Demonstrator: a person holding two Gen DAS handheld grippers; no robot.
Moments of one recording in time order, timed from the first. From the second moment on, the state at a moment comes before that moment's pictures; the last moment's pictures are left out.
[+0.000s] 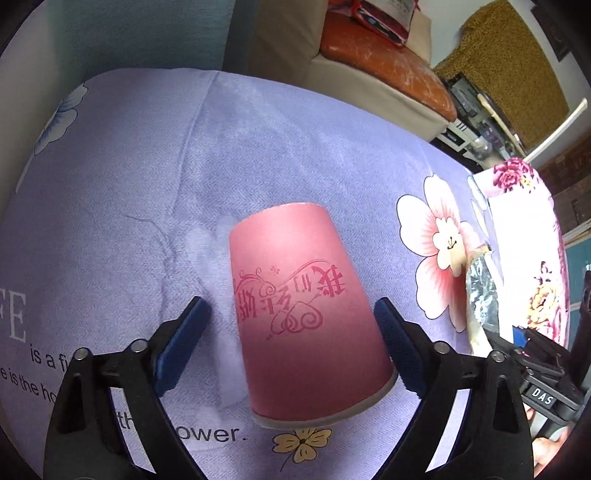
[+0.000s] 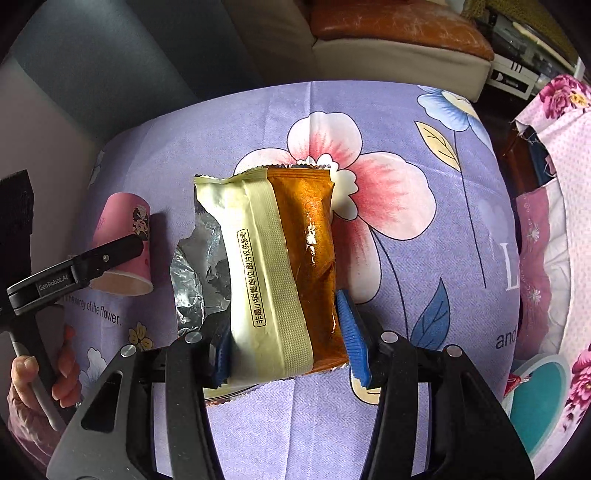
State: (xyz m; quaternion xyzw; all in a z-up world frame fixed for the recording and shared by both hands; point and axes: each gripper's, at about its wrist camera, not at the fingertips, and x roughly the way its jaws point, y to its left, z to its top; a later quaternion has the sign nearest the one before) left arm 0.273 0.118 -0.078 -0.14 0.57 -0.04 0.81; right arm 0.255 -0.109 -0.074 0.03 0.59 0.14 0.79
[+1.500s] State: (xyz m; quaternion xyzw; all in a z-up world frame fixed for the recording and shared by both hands) left arm 0.071 -0.223 -0.022 0.13 0.50 -0.25 0.82; right arm 0.004 -0.404 -0.030 0.19 0.47 -0.05 0.86
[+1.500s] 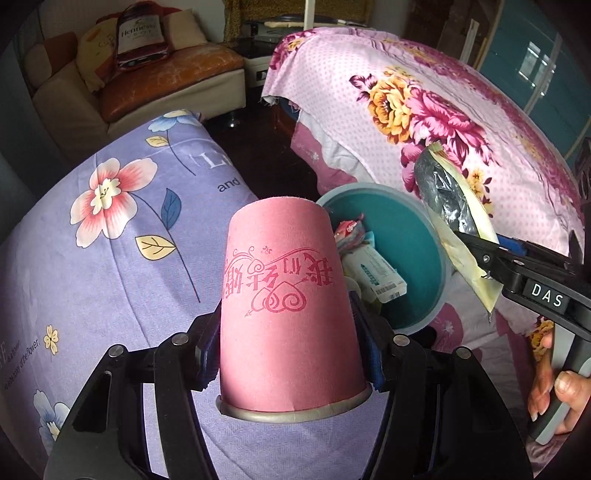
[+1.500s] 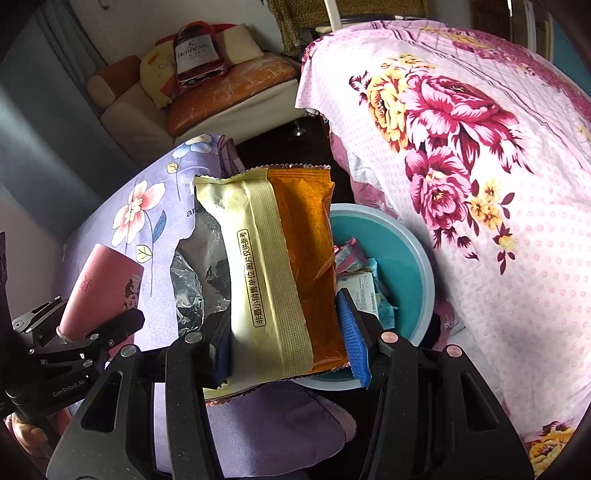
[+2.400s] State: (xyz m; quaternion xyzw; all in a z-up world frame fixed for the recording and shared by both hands) left arm 0.094 -0.316 -0.067 0.15 0.52 -0.32 0.78; right arm 0.011 -0.470 -0.080 0.24 0.50 -0.11 0.83
